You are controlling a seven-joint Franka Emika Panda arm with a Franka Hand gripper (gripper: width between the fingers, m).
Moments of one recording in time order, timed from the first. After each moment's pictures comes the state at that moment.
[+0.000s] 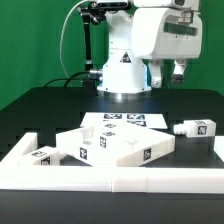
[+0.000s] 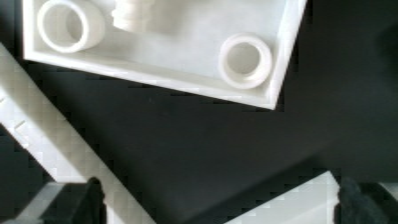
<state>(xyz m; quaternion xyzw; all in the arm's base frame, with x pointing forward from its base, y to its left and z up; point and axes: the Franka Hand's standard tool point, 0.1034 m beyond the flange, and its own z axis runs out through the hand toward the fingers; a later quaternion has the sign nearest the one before) 0.544 0.038 0.132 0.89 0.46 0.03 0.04</state>
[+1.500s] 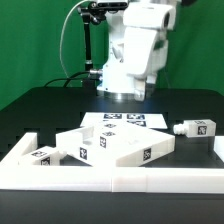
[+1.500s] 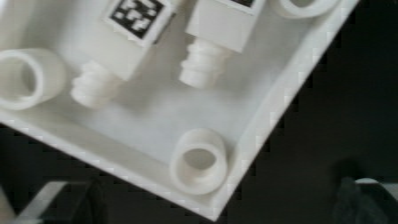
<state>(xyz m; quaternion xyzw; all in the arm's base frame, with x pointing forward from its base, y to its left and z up) 0.495 0.014 0.092 0.82 0.57 -0.02 0.03</state>
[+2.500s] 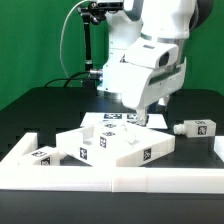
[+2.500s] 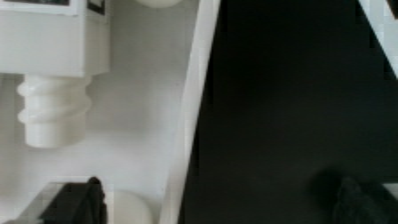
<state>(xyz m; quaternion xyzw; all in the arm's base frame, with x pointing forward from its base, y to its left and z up) 0.469 0.024 0.039 0.88 0.46 -0.06 0.01</state>
